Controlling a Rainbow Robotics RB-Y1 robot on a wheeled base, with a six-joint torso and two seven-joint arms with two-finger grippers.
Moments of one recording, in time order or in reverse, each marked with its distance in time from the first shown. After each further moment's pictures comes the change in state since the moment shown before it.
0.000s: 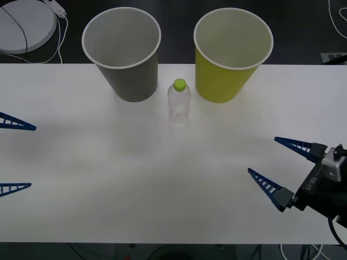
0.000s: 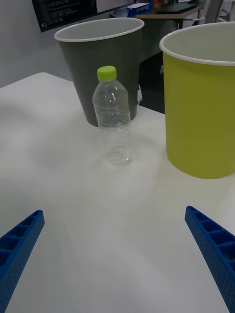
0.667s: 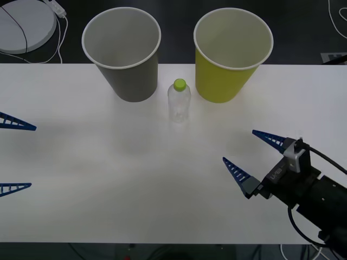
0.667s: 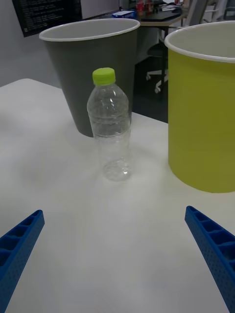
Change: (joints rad) right arm -0.145 0.030 0.239 0.001 0.015 0.266 0.063; left arm 0.000 0.000 0.000 0.000 0.000 0.000 0.000
